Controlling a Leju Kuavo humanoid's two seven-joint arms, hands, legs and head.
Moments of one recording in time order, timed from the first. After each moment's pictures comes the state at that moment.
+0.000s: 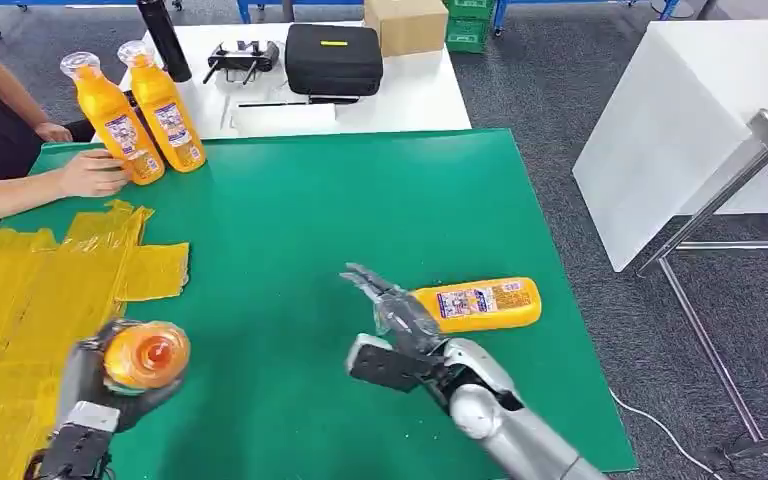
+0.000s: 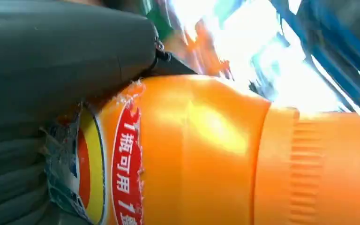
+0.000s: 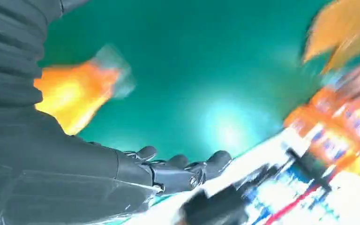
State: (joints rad) left arm 0.21 0.08 0.12 -1.73 -0.68 0.35 -0.47; right arm -0.30 -0.12 0.70 -1.36 0.35 -0.01 -0.16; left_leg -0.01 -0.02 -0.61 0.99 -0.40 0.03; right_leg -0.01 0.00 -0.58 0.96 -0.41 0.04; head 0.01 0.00
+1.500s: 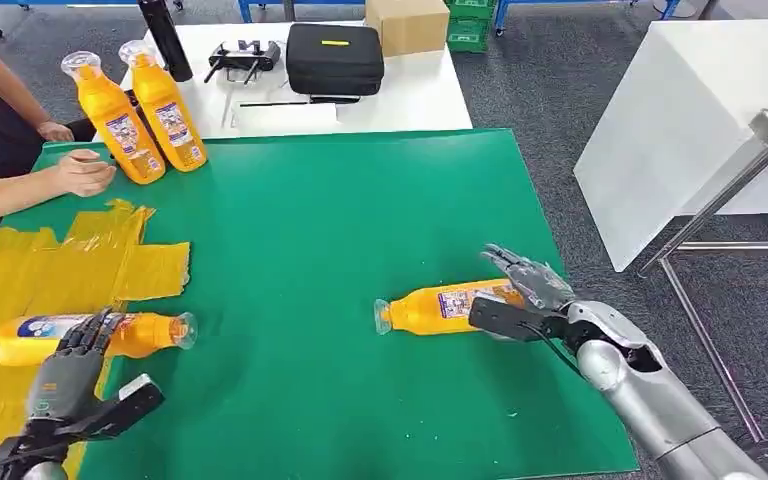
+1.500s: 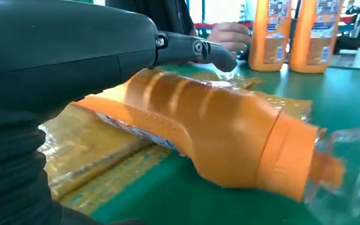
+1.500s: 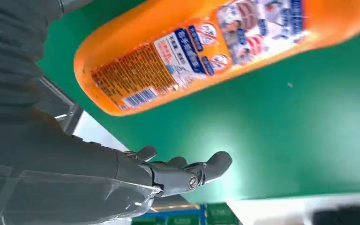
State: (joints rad) left arm 0.08 0.28 0.09 -1.33 -1.12 0.35 -0.23; right arm -0.40 -0.45 0.59 -1.30 0.46 0.23 -0.02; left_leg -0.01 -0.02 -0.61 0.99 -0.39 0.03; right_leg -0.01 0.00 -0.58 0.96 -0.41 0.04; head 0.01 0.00
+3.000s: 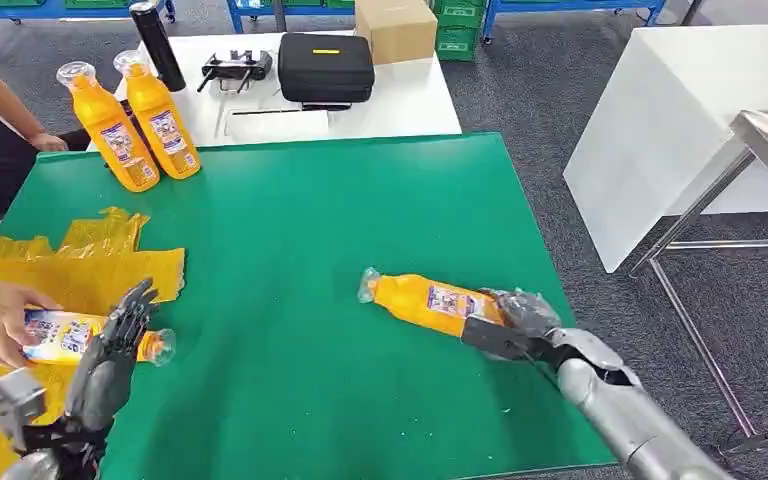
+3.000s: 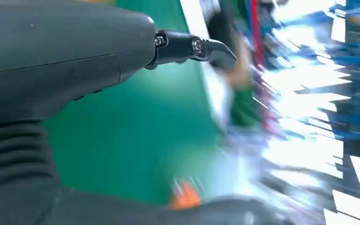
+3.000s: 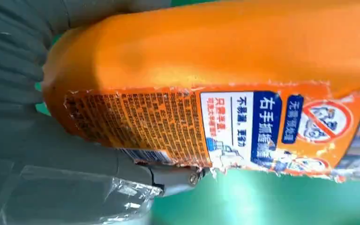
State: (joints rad) left arm 0.18 0.18 0.08 -1.60 0.14 -0.39 -0.43; right arm -0.34 -0.31 0.60 -1.04 0.36 0.13 -0.18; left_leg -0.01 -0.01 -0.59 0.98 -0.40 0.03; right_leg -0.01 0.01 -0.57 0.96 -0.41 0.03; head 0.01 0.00
